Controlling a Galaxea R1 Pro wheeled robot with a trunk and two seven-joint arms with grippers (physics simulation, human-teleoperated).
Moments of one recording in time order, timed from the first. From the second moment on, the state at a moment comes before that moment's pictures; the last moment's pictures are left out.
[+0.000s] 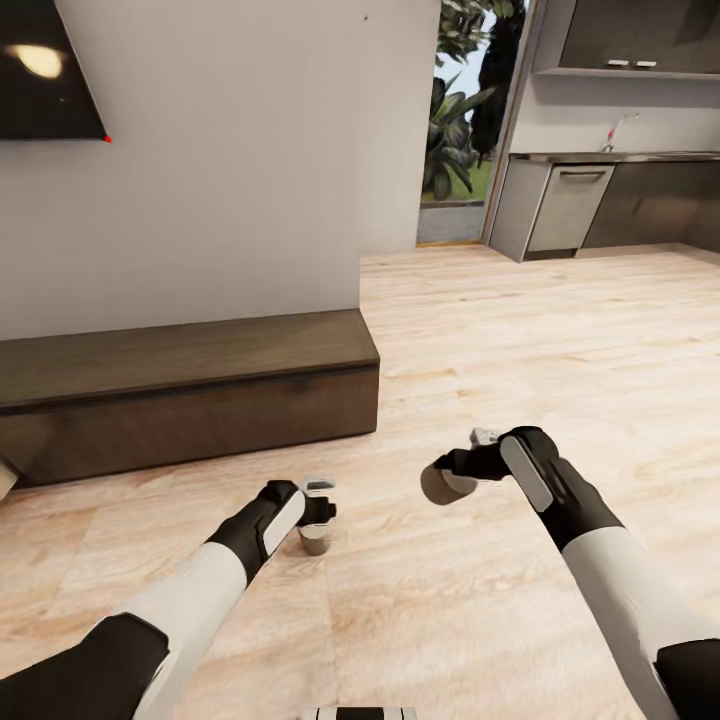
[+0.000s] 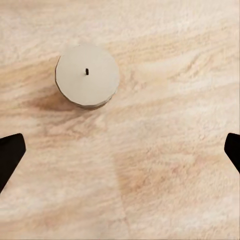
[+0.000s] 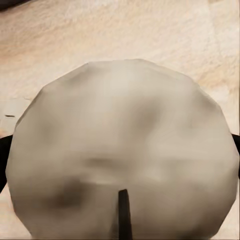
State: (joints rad) left arm -0.90 -0.14 -0.33 -0.47 0.49 0.61 0.25; right arm -0.88 -0.14 0.22 -0.92 -0.58 1.00 -0.09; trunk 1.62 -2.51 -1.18
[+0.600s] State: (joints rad) left arm -0.99 -0.09 -0.33 -0.29 0.49 0.53 0.25; right arm -0.88 -0.14 0.23 -1.00 -0.58 1.05 -0.09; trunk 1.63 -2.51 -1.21
